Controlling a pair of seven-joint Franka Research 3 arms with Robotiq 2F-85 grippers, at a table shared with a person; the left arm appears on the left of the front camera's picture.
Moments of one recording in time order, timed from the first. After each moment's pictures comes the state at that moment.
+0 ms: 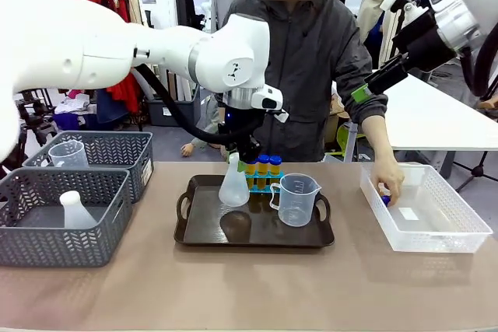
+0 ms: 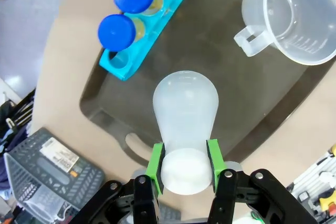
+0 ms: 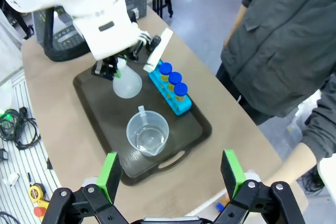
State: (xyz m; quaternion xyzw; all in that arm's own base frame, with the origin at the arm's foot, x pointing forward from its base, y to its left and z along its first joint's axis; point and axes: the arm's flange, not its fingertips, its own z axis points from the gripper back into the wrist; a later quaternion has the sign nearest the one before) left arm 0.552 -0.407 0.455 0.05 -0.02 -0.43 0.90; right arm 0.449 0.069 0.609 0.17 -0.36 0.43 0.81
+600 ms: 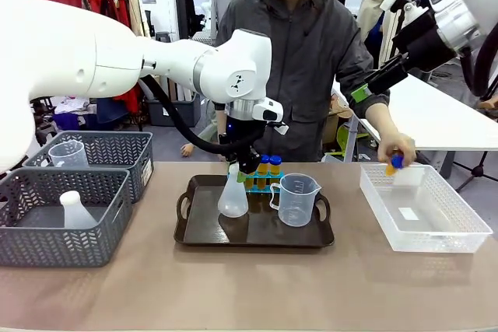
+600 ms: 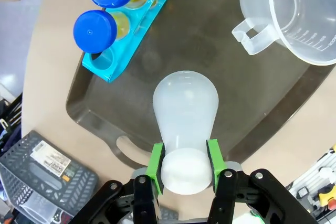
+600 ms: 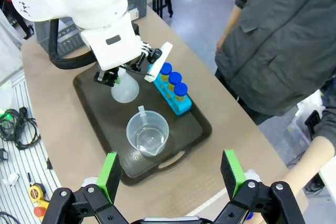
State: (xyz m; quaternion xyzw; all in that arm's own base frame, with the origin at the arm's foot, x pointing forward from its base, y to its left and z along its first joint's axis) left arm 0.555 -0.408 0.433 0.05 0.01 -0.43 0.90; right arm 0.449 0.069 0.609 0.17 -0.36 0.43 0.81
